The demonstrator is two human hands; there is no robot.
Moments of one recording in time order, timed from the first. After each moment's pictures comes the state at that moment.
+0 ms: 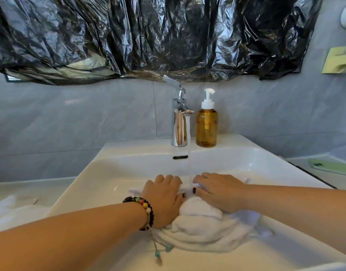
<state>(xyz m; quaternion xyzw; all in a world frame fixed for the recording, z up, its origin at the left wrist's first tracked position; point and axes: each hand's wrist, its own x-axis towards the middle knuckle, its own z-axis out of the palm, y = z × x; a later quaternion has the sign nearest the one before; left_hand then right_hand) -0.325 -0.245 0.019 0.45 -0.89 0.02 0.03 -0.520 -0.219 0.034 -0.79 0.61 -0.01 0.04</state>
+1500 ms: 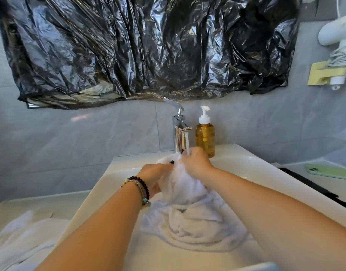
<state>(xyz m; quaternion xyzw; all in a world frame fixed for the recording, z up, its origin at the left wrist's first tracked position) -0.317 -0.277 0.081 0.51 -0.51 -0.57 0.39 -0.462 -0.273 0.086 -0.55 0.61 -0.52 0.24</state>
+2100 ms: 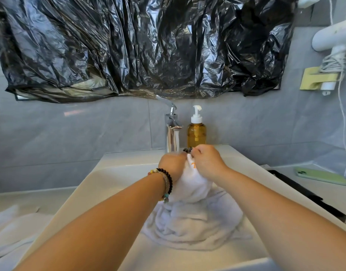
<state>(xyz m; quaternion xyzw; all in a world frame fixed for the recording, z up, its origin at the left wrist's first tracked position) -0.391 -0.248 0.104 0.51 -0.64 -0.43 0.38 -0.506 -0.230 0.101 -0.58 0.65 -0.48 0.15</state>
